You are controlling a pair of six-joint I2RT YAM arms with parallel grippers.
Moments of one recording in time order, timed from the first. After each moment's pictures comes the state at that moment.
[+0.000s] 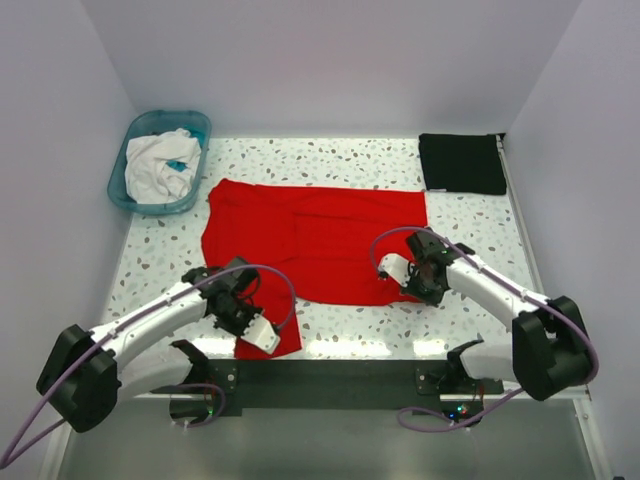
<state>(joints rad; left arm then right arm) -0.64 1.09 0.55 -0.94 0.27 1.42 0.40 1.30 0.69 -0.80 0.01 -0.74</state>
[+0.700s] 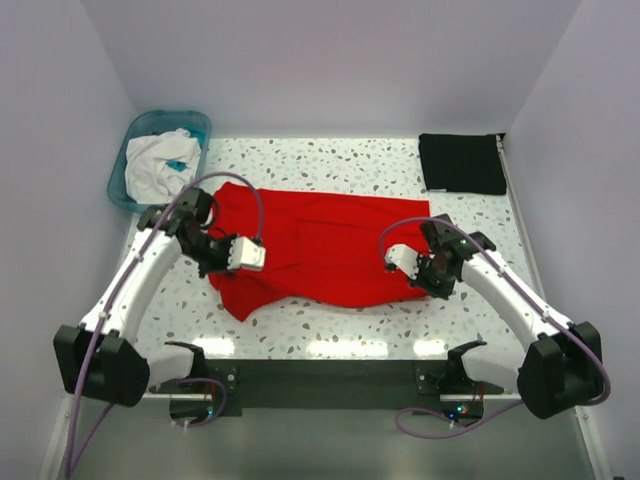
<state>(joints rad) -0.20 1.20 1.07 -1.25 0.49 1.39 0.33 1.17 0.82 -1.03 -0.08 -0.85</state>
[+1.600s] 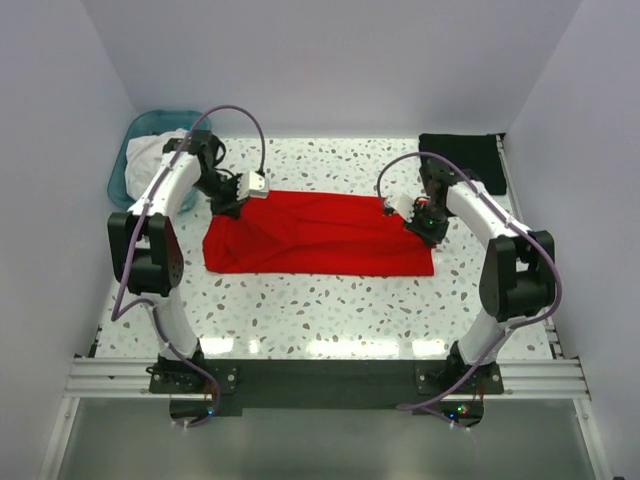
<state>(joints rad) -0.07 1.91 1.67 -1.23 0.54 1.39 0.17 1.71 1.32 -1.03 -0.10 -0.97</state>
